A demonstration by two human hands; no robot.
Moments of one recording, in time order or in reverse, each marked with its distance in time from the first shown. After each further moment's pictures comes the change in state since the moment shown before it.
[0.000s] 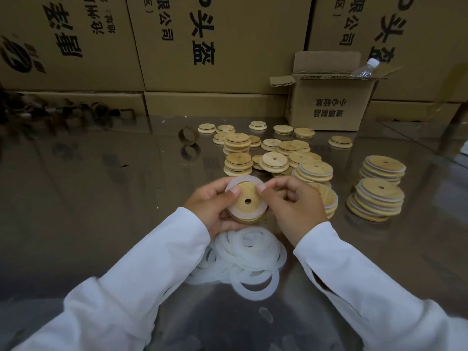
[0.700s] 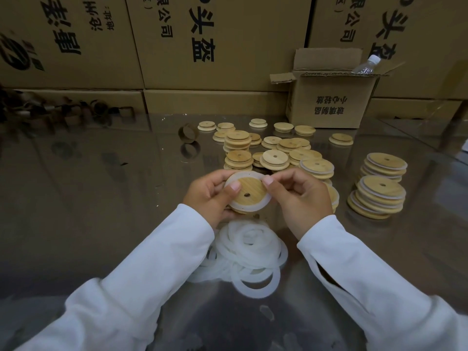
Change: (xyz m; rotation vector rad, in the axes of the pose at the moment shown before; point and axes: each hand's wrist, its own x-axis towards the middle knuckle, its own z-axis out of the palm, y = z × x) left_hand -0.004 0.000 0.007 0.185 0.130 0.244; right_hand 0.003 -0.003 -0.002 0.052 0.035 -0.069
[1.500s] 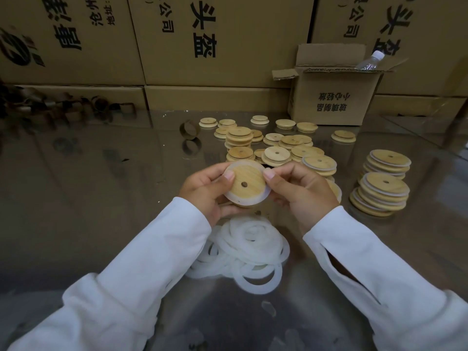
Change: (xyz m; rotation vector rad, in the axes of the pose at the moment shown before) left_hand 0.004 0.005 -0.006 -0.235 -0.017 -0.144; right_hand 0.004 -0.008 -0.003 0.128 -0.160 0.110
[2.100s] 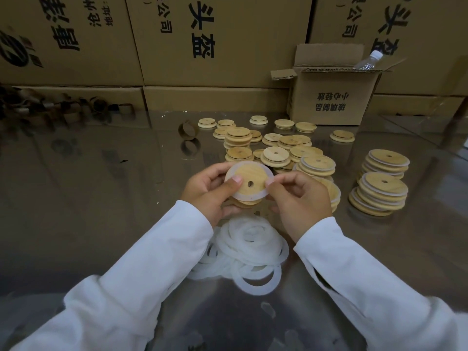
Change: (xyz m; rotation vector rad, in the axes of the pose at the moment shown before) left_hand -0.003 -0.002 0.006 0.079 0.080 0.042; right_hand -0.005 0.017 0.006 -0.111 0.273 0.003
